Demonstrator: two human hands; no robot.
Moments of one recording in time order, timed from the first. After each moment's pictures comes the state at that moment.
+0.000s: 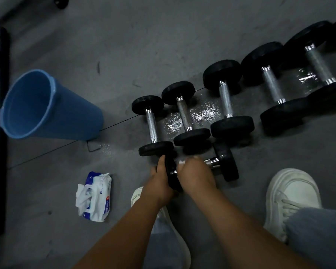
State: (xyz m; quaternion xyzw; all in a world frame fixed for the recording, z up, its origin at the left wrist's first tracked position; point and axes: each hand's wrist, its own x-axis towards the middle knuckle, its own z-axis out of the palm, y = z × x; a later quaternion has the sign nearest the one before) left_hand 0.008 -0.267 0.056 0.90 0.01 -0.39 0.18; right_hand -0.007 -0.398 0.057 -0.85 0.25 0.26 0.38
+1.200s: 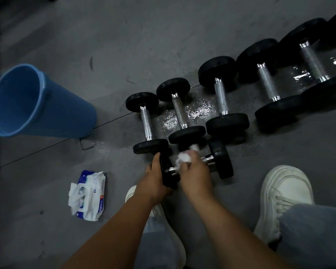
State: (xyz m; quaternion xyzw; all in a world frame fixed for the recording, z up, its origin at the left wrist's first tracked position) left_hand 0.011 -0.265 0.052 0.90 0.00 -0.39 0.18; right_hand -0.031 -0.393 0.032 -0.74 0.35 0.13 0.57
